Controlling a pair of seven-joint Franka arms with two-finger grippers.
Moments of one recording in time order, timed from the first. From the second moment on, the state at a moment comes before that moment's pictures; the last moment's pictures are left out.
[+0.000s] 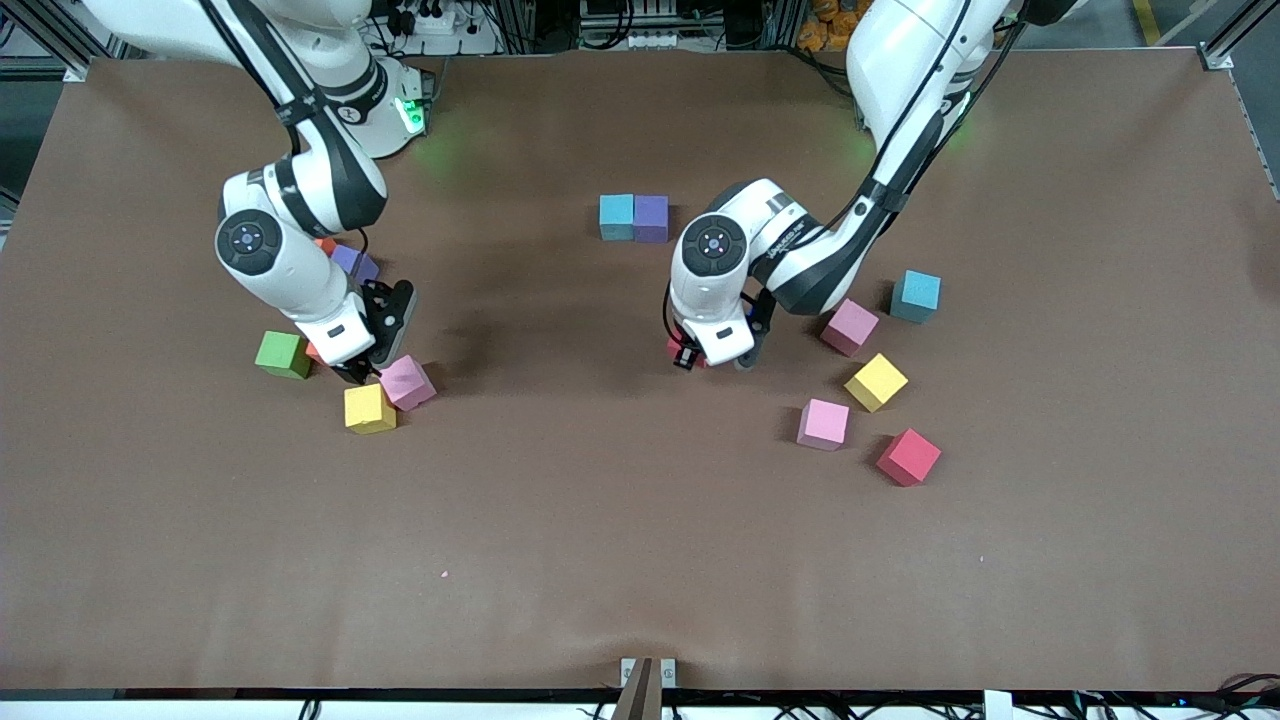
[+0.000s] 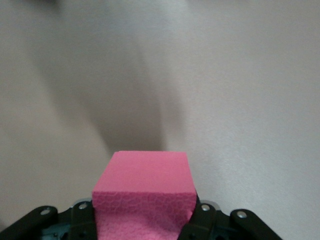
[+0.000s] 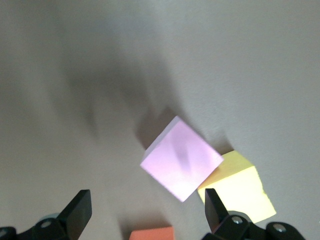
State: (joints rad) left arm -0.48 0.59 -0.30 -1.73 0.15 2.25 -2.08; right arm -0.36 0.23 0.58 -2.29 -0.14 2.47 -0.96
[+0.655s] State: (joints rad) left arm -0.47 0.46 -0.35 -2.03 0.12 2.40 -2.16; right arm -0.41 0.30 0.58 -2.28 -0.14 2.51 -0.44
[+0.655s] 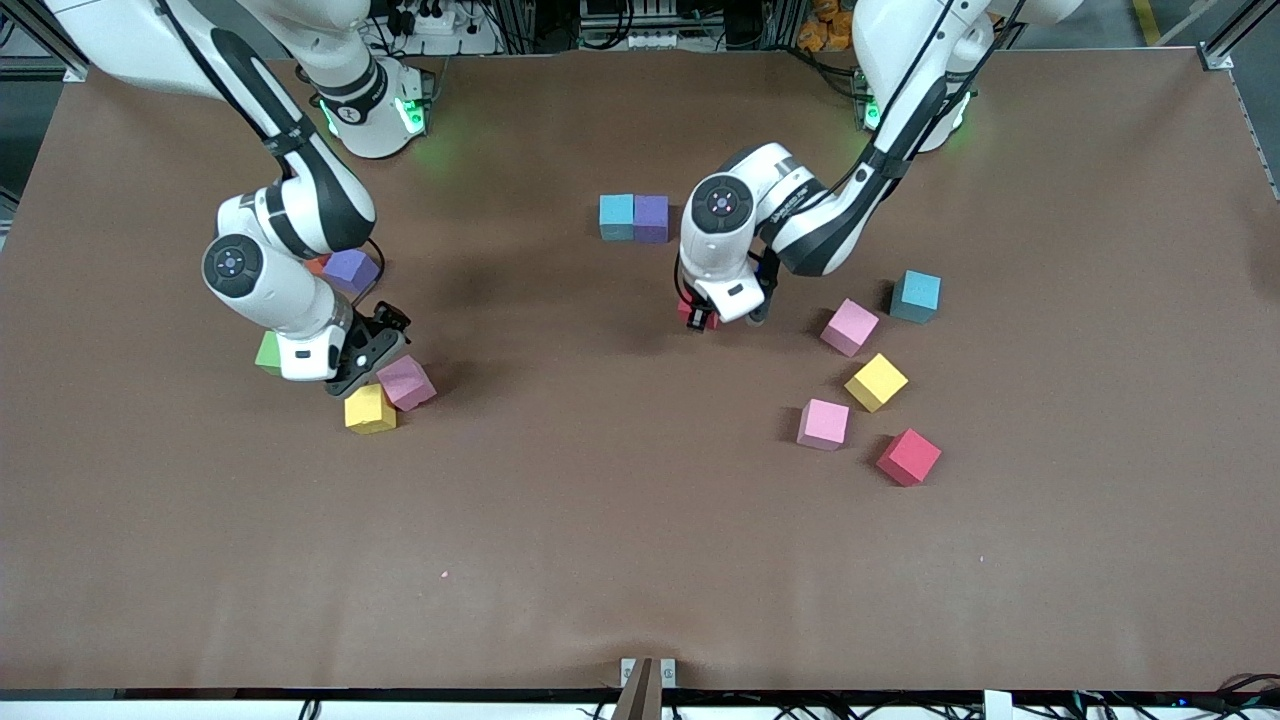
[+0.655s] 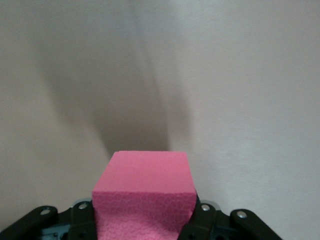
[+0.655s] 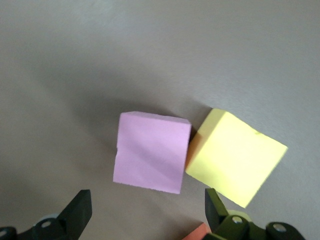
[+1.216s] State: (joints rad) left arm -0.47 0.39 -0.41 -2.25 0.10 2.58 -2.32; right arm -0.40 0.36 0.59 -2.23 -0.14 2.50 -0.39
